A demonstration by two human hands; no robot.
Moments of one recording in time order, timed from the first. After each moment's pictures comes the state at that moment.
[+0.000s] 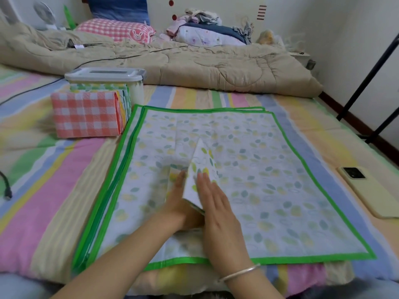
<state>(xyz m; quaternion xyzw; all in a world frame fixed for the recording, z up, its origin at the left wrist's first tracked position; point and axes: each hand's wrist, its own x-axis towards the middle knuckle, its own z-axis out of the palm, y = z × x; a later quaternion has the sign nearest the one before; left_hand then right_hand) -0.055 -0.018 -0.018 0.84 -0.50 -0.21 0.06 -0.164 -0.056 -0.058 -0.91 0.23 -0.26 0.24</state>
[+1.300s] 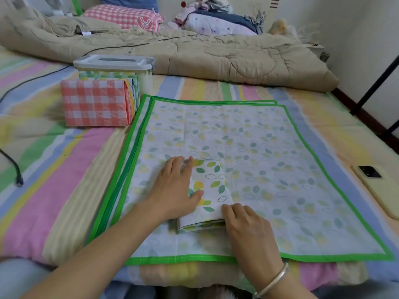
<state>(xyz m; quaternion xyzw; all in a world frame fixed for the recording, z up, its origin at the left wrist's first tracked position) 0.004 -0.011 -0.058 0.84 -0.53 -0.08 0.07 -0.191 -0.067 -0.060 -0.95 0.25 -0.19 -0.10</state>
